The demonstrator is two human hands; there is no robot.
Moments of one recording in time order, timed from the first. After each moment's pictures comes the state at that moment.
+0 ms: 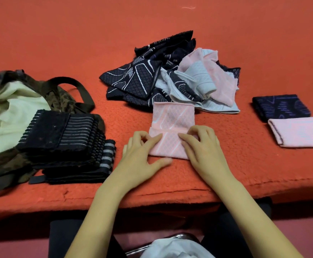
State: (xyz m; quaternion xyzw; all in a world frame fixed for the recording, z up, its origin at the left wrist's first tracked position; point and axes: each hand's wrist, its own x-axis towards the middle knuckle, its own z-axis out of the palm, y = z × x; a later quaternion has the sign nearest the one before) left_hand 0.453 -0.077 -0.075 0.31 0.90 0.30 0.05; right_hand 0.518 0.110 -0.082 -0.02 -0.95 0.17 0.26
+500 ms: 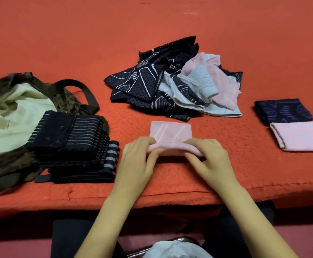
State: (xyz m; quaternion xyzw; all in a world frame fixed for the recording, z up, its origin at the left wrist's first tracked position) left_hand 0.473 -0.081 -0.068 0.29 0.86 0.39 -0.13; right_hand 0.533 0.108 -0.069 0.03 -0.92 0.26 0.28
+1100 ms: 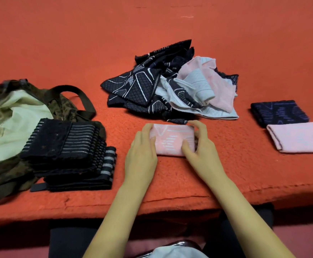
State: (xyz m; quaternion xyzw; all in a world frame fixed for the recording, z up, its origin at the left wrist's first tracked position) left_hand 0.450 -0.047 -0.068 0.18 0.91 0.37 -0.05; right_hand 0.507 0.103 -0.070 -0.10 -0.88 0.41 0.21
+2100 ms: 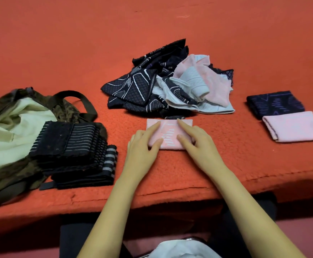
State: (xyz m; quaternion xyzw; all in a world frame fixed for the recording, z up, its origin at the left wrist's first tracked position) left_hand 0.436 -0.058 -0.080 0.25 0.89 0.38 0.00; right_hand 0.504 0.113 -0.075 -0.05 -0.90 0.38 0.20
